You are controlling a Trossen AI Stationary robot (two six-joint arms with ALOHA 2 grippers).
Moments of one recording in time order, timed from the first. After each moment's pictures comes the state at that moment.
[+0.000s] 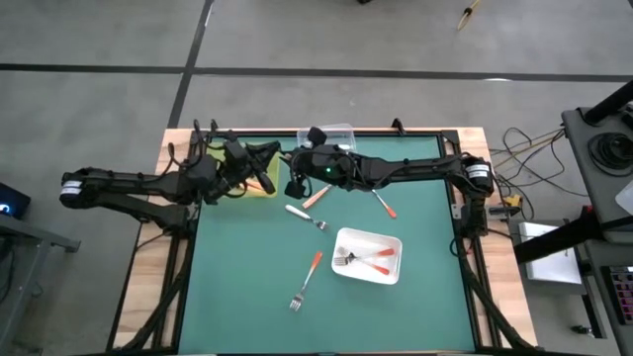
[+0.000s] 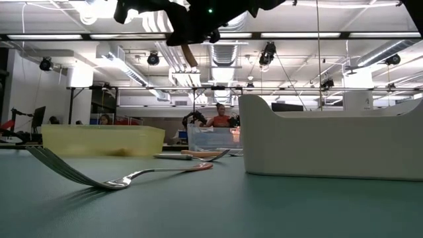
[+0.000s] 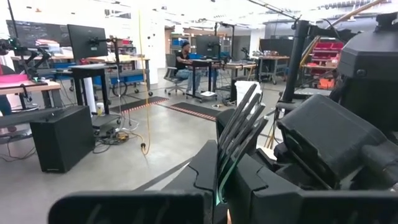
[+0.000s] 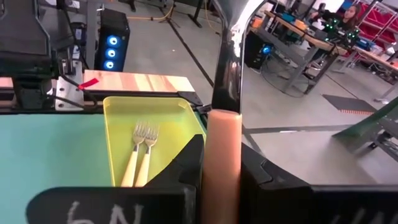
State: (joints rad) left arm 0.03 1.00 0.77 0.33 -0.64 0.01; right arm -0.12 1.90 1.59 0.06 0.37 -0.24
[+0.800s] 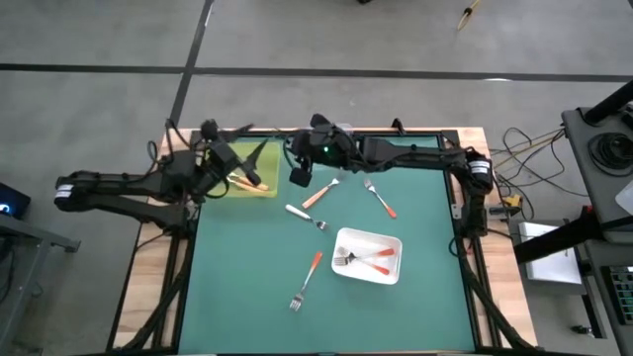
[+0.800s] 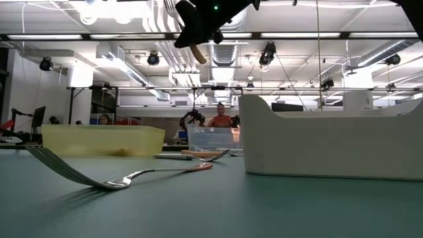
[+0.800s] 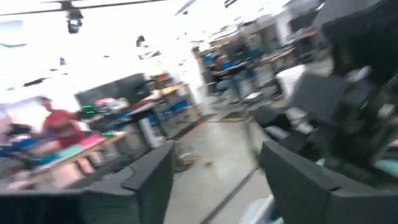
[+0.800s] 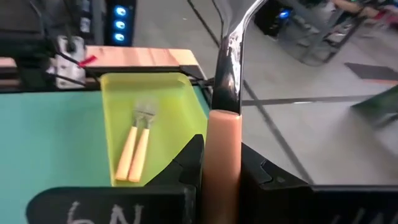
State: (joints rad) left arm 0.03 0.87 0.77 0.30 -0.74 0.47; right arm -0.20 1.90 1.76 -0.26 0.24 -0.17
